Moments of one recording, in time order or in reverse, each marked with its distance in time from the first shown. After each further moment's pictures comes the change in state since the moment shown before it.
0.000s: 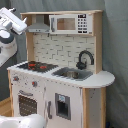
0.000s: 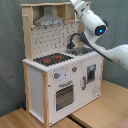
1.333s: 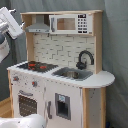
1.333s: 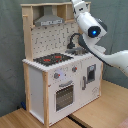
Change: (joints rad) arm -0.002 -0.081 -0.033 0.078 -0.002 -0.369 0.282
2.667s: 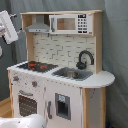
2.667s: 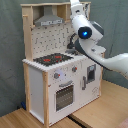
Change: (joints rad) arm -0.004 0.003 0.032 0.153 -0.048 -0.390 0.196
